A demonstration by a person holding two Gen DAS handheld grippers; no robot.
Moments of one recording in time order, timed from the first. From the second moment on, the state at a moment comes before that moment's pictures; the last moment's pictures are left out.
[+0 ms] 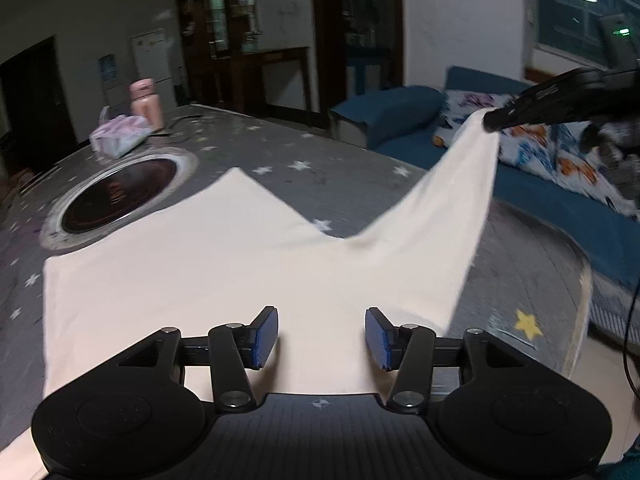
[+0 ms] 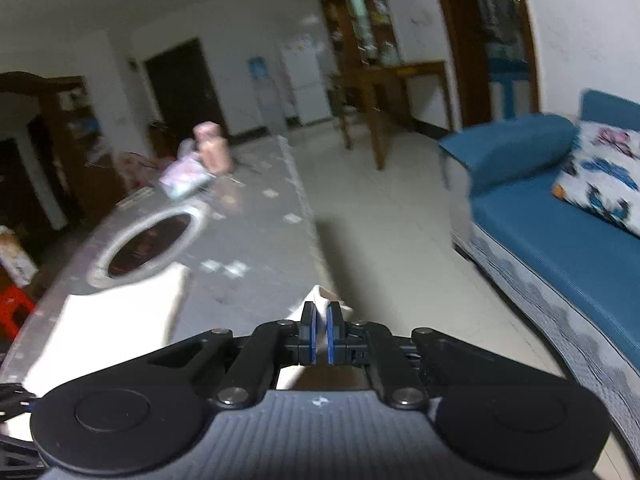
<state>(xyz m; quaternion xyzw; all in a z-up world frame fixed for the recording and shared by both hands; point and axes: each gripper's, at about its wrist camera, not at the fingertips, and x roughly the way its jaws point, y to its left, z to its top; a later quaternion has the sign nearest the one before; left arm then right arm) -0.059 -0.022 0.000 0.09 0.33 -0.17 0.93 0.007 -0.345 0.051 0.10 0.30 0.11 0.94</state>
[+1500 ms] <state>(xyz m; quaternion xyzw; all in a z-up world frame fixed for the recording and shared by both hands) -0.095 0.089 -0.007 -0.01 0.33 -0.02 0.94 -0.036 -0.173 0.024 -0.05 0.37 0.32 0.87</state>
